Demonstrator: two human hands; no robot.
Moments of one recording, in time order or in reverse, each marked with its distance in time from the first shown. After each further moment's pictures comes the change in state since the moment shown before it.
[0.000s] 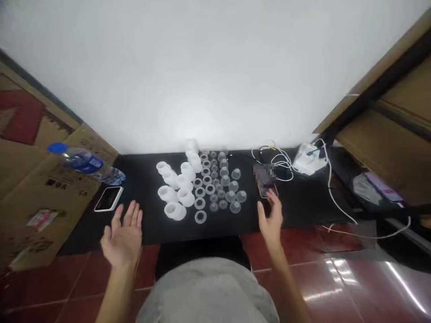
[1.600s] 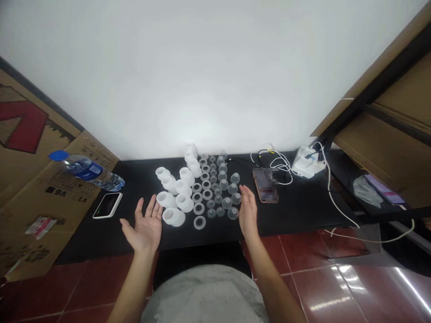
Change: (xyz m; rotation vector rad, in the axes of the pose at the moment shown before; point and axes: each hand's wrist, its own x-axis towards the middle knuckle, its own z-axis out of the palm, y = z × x) left_hand 0.015 -0.048 0.036 -0.112 -0.056 -0.065; right_hand -0.005 -0.019 0.093 0.666 -0.107 0.376
